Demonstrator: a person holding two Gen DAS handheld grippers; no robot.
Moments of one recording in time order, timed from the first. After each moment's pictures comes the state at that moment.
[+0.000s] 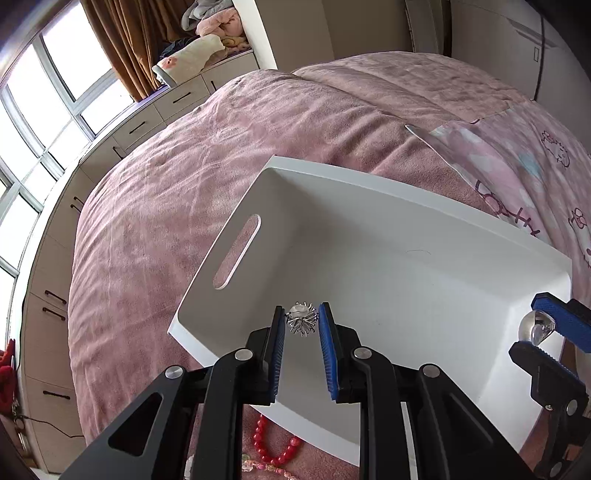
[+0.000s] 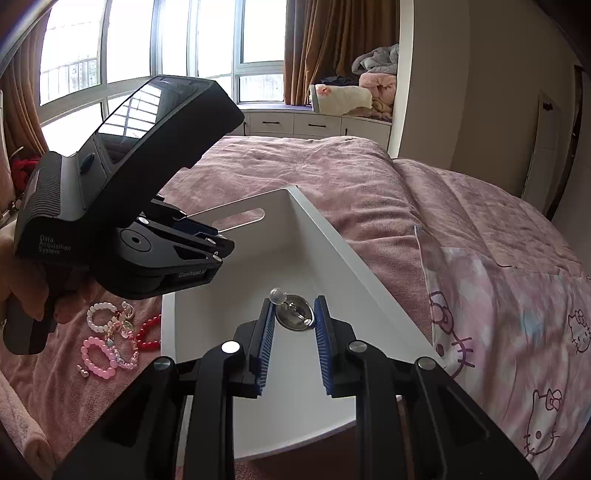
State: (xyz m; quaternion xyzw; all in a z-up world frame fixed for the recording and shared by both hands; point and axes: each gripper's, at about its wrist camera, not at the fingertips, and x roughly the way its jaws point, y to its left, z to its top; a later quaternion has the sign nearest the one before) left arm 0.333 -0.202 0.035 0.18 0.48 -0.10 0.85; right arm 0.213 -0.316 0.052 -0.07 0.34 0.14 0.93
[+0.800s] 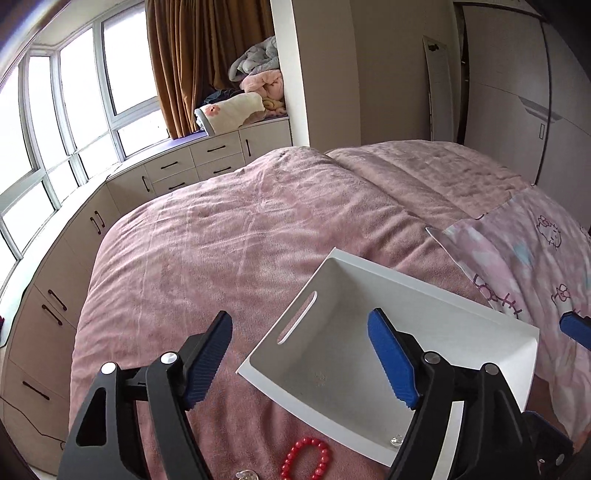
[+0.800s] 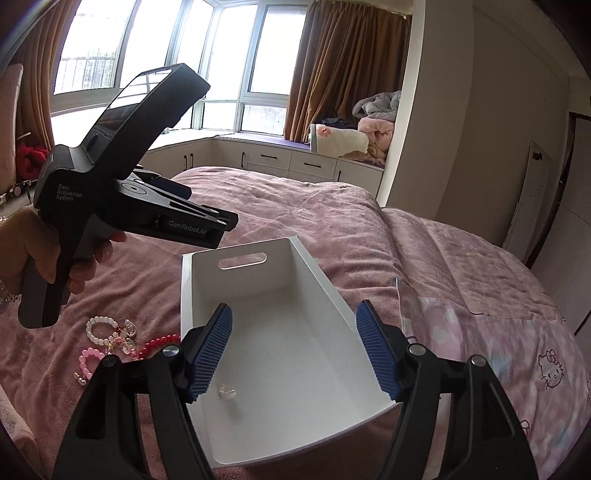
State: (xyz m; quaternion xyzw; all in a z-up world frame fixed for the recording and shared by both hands) left arm 0.307 -0.138 0.117 0.10 0.34 -0.10 0.93; right arm 0.175 -0.294 0.102 -0.12 0.25 0.13 0.95
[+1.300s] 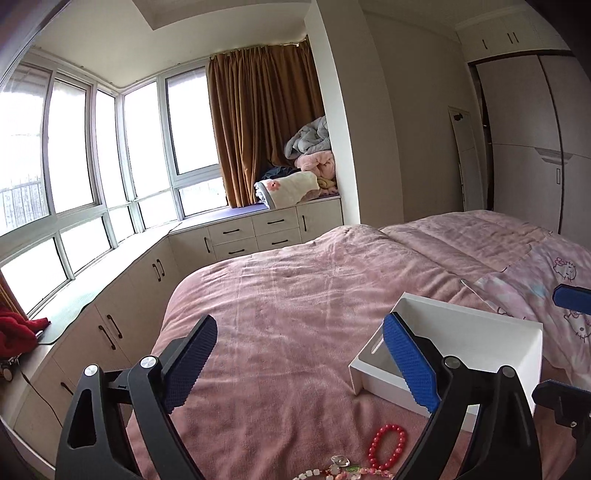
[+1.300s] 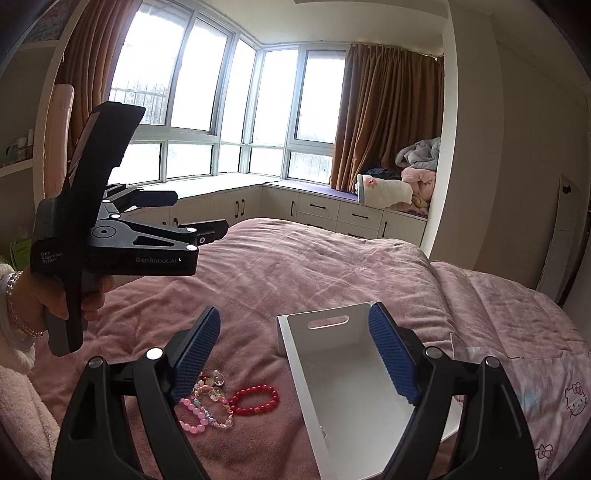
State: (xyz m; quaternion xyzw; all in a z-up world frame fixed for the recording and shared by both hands) left arm 0.181 -0.024 0.164 0.09 0.18 -0.02 0.98; right arm 0.120 -0.215 0.143 -0.11 0.17 0.22 0.95
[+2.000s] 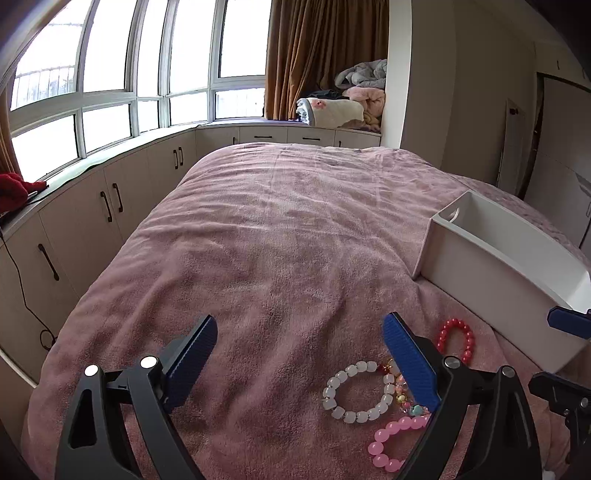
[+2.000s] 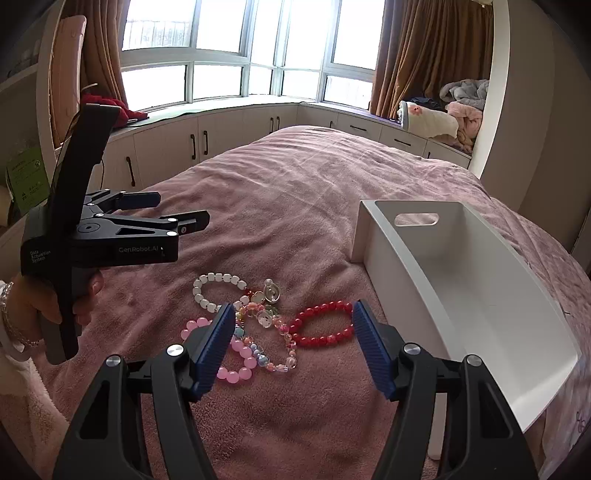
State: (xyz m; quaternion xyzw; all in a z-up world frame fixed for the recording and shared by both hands) left arm 0.183 0.080 -0.017 -0.03 0.32 0.02 0.95; right arm 0.142 -0.136 0.004 -0.15 0.32 0.25 0.90
